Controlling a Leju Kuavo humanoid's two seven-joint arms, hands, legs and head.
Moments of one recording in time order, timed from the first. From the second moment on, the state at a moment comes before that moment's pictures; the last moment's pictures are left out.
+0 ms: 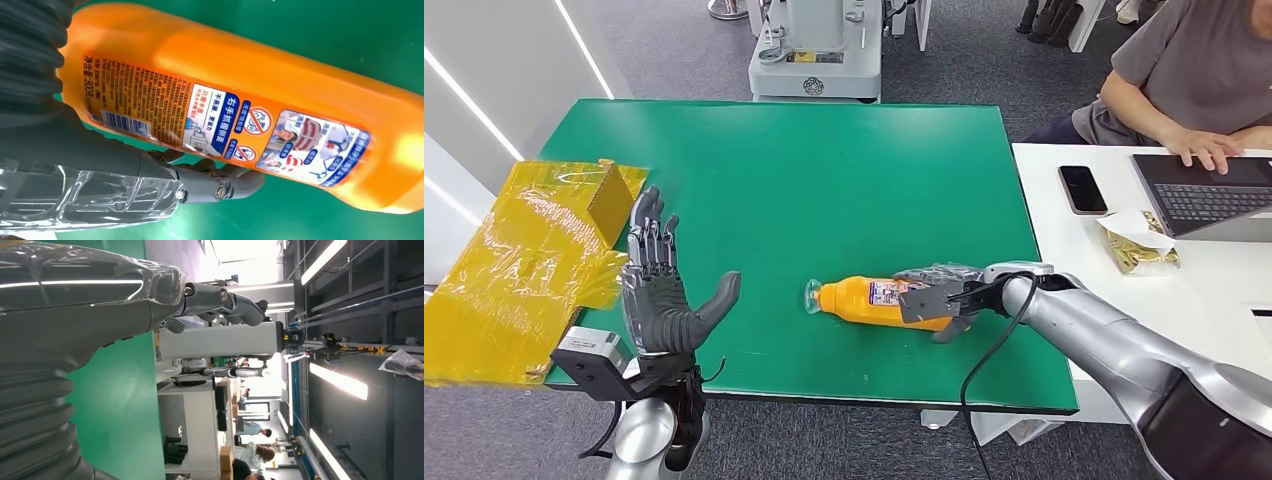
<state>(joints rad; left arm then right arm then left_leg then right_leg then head) -0.09 -0.21 -0.28 -1.49 -0.10 0.23 -0.57 -1.01 -0.28 1.34 -0.63 0.12 0.44 -0.31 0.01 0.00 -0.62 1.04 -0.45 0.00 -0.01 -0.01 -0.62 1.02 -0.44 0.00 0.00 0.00</state>
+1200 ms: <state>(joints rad) -0.02 -0.21 -0.28 -1.51 -0.10 0.27 -0.56 -0.95 -0.26 1.22 -0.63 0.18 0.32 -0.30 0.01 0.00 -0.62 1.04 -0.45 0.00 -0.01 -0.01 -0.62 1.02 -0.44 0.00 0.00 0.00</state>
